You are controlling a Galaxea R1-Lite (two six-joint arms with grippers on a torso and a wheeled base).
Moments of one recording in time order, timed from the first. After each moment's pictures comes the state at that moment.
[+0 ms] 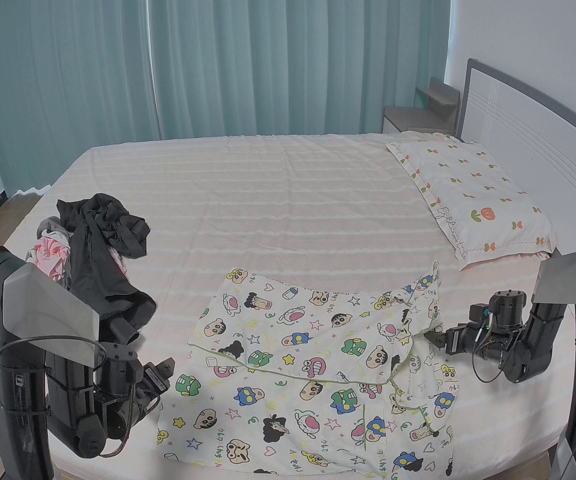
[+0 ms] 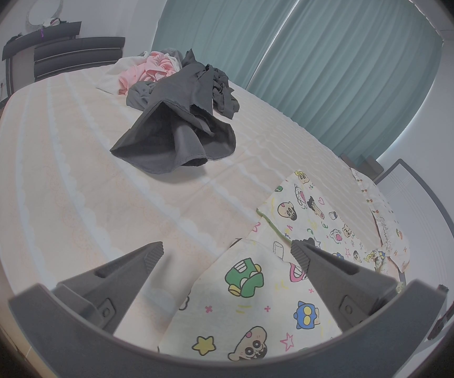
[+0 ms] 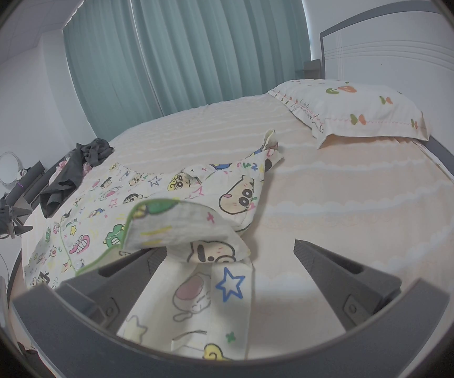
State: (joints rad) left arm -0.31 2.33 -0.11 -1.55 0.33 -0.83; right arm 0.04 2.46 -0.63 -1.24 0.20 0.05
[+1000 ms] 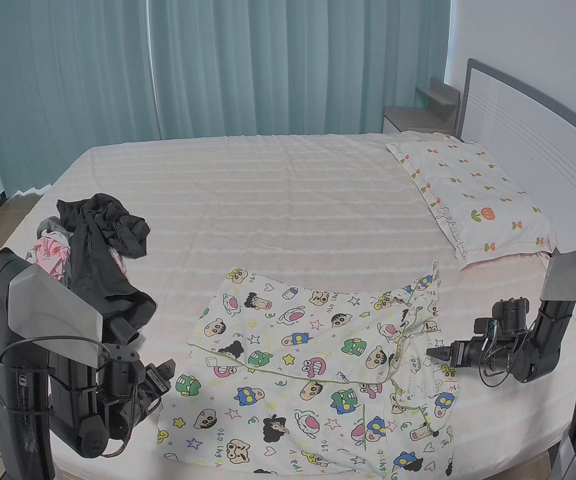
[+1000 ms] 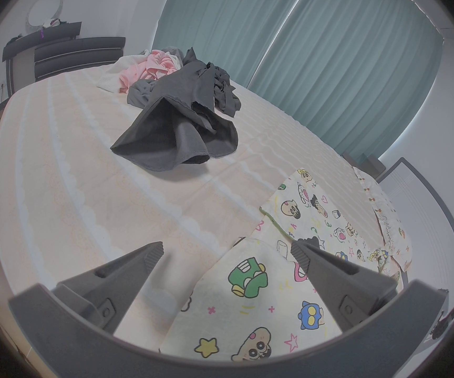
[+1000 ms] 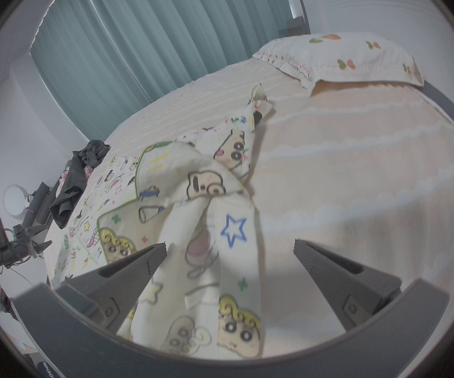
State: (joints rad) left arm -0.31 2.35 -0.12 -1.55 0.33 -0.83; right arm 0.00 2.40 -0.53 -1.11 0.30 0.17
